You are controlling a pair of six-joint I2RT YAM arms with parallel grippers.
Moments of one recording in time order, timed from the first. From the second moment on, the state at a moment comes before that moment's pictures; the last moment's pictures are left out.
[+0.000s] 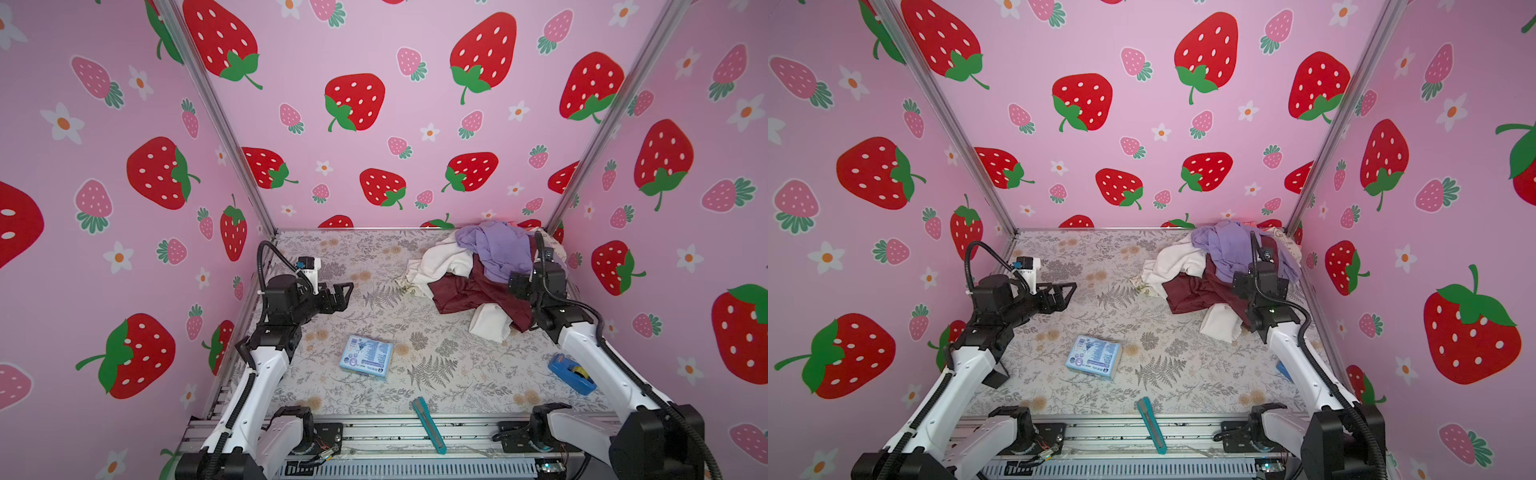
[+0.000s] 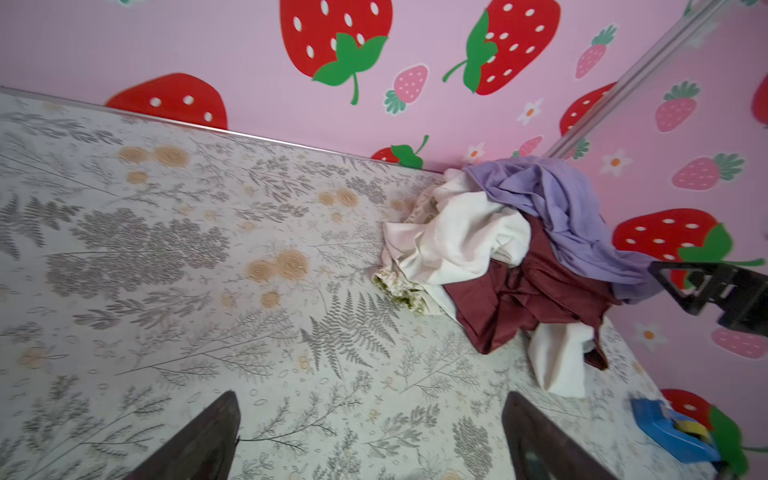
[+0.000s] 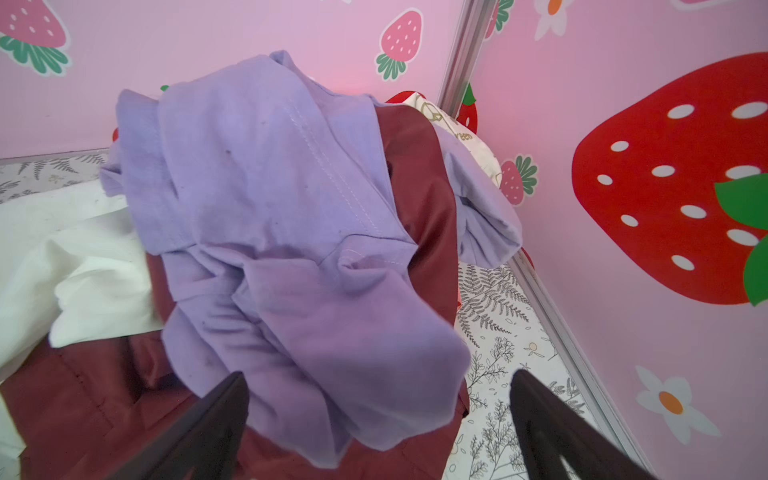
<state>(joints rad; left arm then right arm) -0.01 0.98 0.72 -0.20 0.54 -0.24 0.26 1.14 0.86 -0.28 0.40 0.14</state>
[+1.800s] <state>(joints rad) -0.19 0.98 0.75 -0.15 1.08 -0.30 0.60 2.21 1.96 -0.71 0.29 0.04</state>
